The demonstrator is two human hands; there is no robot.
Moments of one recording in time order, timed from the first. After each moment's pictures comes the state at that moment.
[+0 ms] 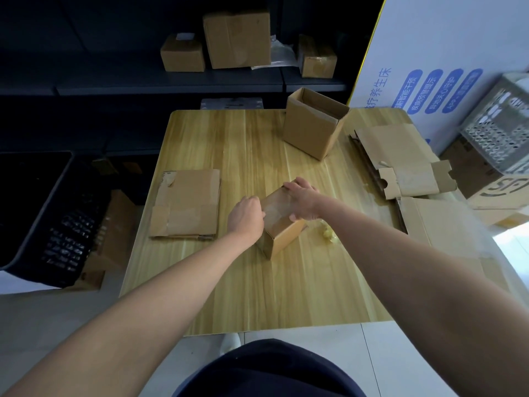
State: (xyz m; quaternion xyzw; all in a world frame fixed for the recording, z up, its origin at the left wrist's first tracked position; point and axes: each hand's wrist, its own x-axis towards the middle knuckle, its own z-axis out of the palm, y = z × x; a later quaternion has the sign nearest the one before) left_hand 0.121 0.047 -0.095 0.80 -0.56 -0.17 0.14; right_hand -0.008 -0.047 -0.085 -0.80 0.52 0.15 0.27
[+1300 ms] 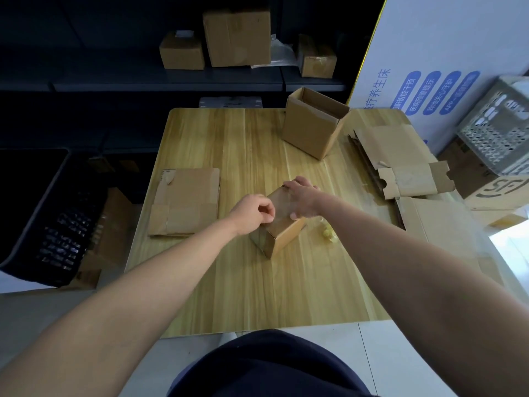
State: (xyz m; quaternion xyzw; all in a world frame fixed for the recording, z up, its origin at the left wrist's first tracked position) left_hand 0.148 0.036 -0.102 0.65 -0.61 -0.39 0.22; right_hand -0.002 -0.038 -0.067 -0.81 0.50 0.19 0.23
